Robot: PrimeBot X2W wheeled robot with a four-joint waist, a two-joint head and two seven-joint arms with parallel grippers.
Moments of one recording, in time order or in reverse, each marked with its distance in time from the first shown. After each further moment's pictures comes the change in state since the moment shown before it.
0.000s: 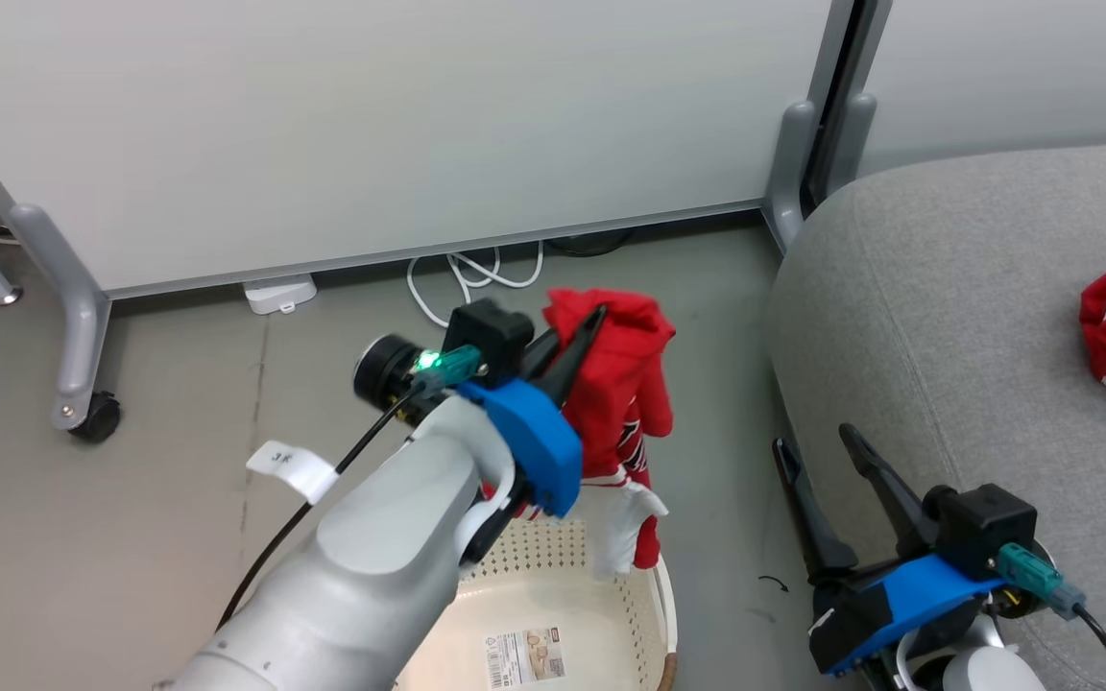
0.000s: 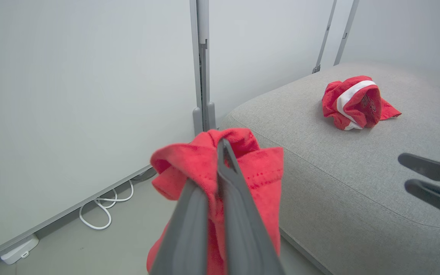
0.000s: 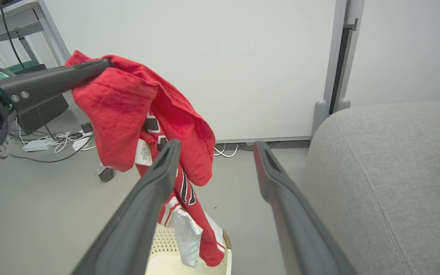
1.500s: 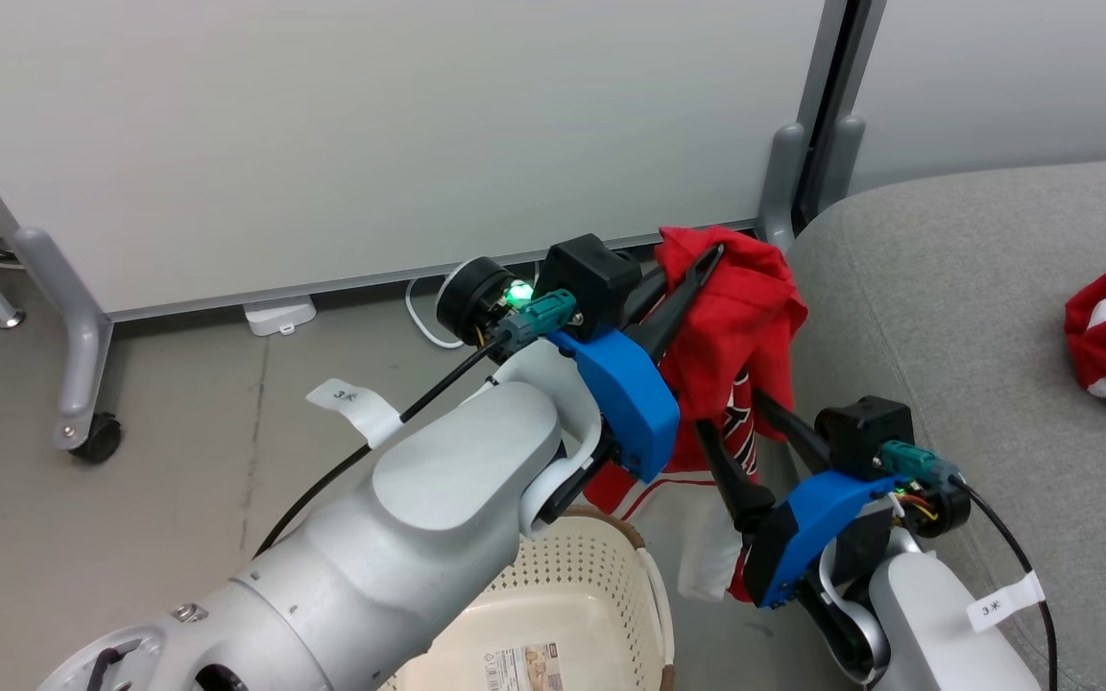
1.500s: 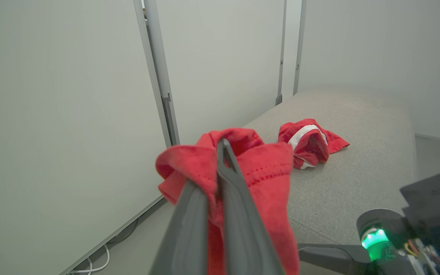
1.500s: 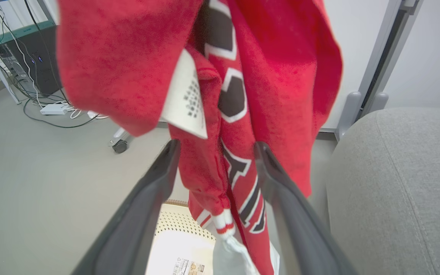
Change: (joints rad) left arm -0.163 0.000 -0.218 -0.177 -0.177 0.095 0.004; right arm -0.234 0.000 0.126 0.258 0.021 0.000 0.105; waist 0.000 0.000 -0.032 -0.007
